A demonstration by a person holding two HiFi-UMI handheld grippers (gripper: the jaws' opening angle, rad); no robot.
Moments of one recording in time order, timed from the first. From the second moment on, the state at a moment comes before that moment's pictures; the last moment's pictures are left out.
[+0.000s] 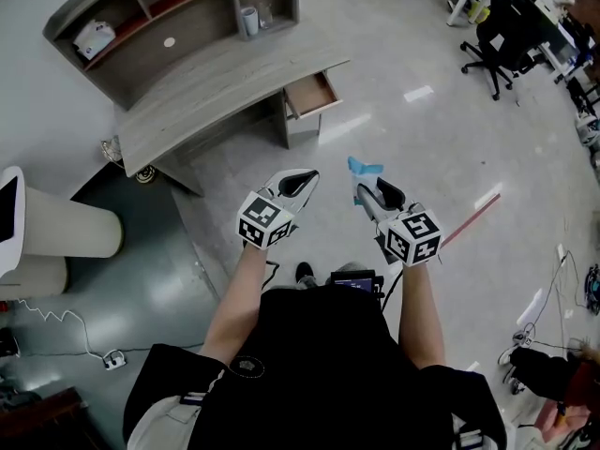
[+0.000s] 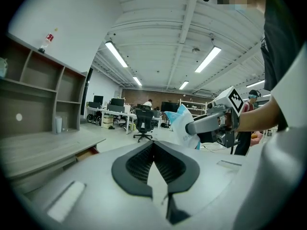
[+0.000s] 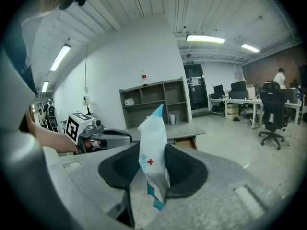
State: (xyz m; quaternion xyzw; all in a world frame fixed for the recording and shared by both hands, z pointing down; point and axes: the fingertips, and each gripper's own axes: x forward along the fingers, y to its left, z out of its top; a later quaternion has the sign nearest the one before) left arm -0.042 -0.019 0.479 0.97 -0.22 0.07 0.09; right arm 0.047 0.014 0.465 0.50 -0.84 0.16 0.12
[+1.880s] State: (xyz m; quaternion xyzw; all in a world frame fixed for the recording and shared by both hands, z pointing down) left arm 0.094 -0.155 0.487 0.94 -0.30 0.12 0.09; right arm 0.190 -0.146 0.481 0.42 -0.89 0.19 0.09
